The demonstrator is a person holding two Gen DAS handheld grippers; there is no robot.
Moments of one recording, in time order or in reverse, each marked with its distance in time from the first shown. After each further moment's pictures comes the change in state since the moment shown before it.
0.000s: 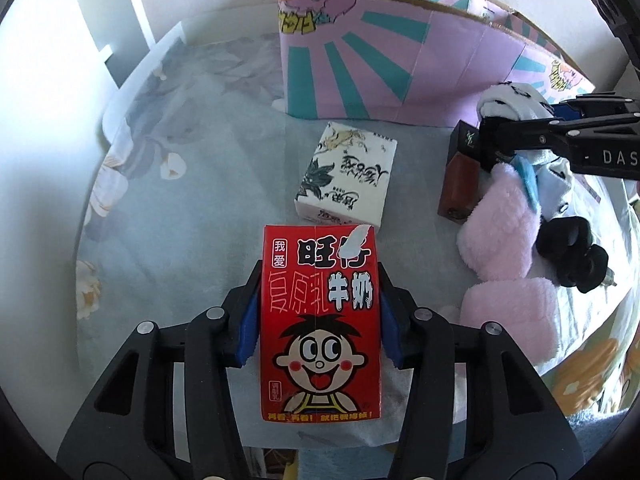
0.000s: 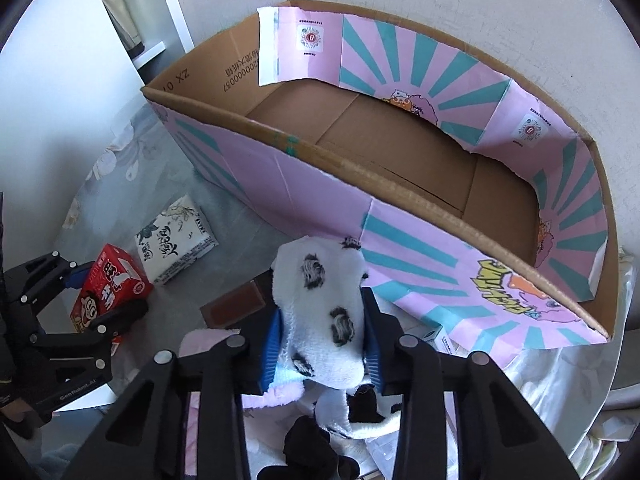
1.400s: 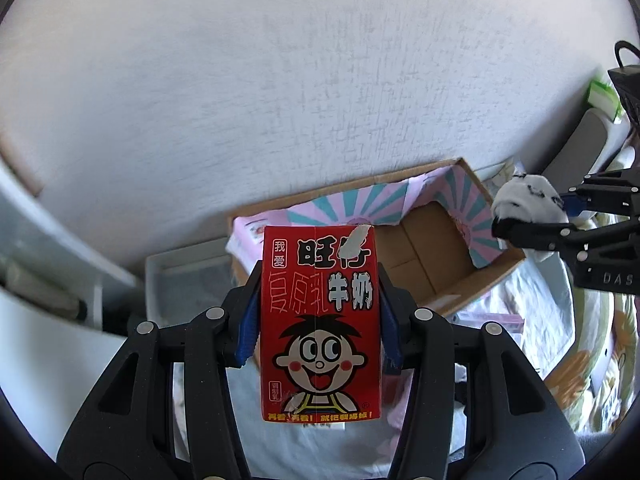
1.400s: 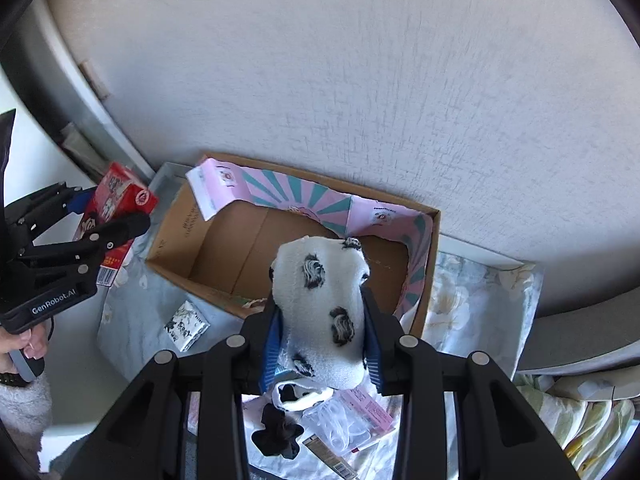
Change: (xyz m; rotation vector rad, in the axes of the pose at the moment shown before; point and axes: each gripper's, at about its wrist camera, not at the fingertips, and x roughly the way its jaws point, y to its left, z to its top) left arm -0.089 -0.033 0.236 0.205 -0.073 -0.105; right arm -0.128 -0.085 0.085 0.131 -0.015 -0.018
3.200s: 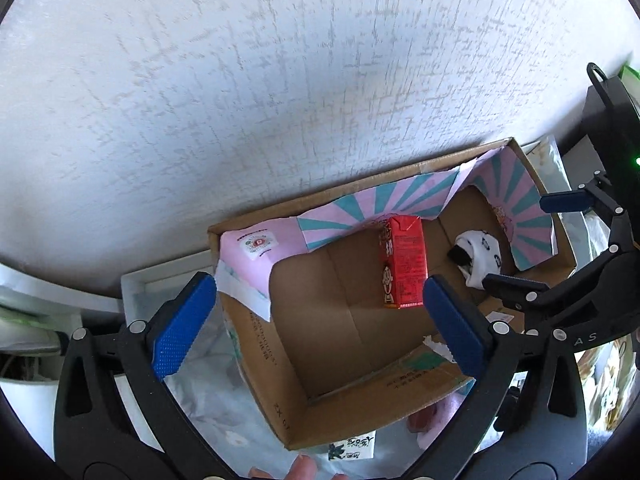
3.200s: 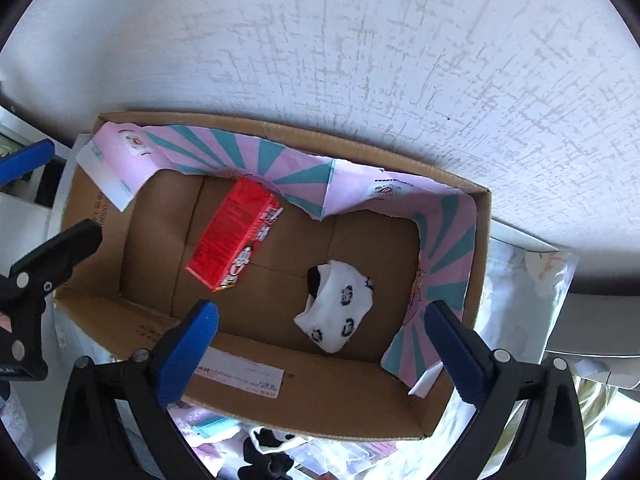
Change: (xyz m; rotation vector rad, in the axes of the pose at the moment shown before) left arm 0.062 0.033 0.024 0.008 0.122 -0.002; right arm 0.112 -0.026 0.021 0.031 0.271 -0.103
